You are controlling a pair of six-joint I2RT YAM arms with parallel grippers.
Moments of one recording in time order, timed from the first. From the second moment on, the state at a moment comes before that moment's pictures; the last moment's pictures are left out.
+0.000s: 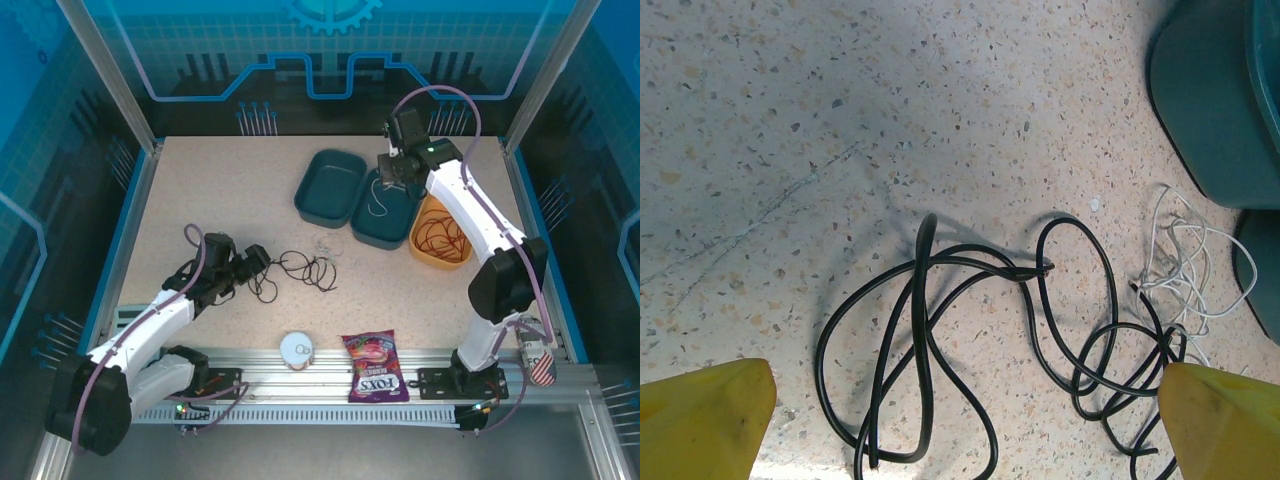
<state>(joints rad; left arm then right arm) -0.28 1.01 0.50 -0.34 0.06 -0.89 0.37 1.79 1.78 -0.91 0.20 0.19</state>
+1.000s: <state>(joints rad) -0.28 1.06 0.50 -0.32 0.08 -0.87 0.52 1.75 1.65 -0.94 0.17 0.23</state>
